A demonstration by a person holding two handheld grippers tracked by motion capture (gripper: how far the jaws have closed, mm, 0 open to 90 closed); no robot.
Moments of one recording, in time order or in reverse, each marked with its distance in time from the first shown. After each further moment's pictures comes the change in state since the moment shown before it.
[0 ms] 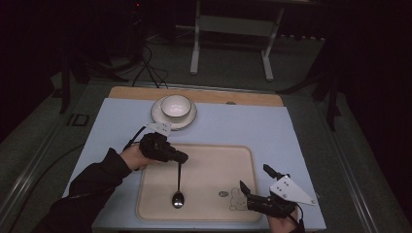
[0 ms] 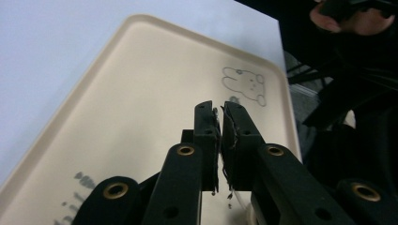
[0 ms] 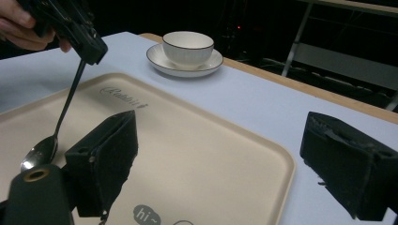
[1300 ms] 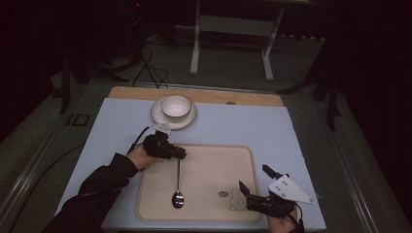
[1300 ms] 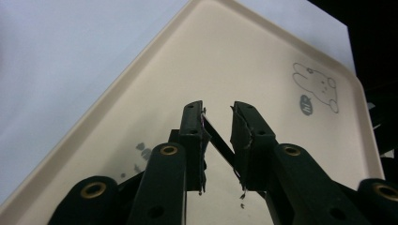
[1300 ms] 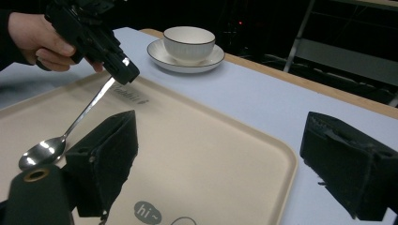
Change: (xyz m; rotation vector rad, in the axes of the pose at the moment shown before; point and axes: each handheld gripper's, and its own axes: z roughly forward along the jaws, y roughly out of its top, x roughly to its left) left arm 0.041 -0.031 0.025 0.003 0.139 -0.163; right arm 0.000 -0.001 0.002 0.017 0.005 0.004
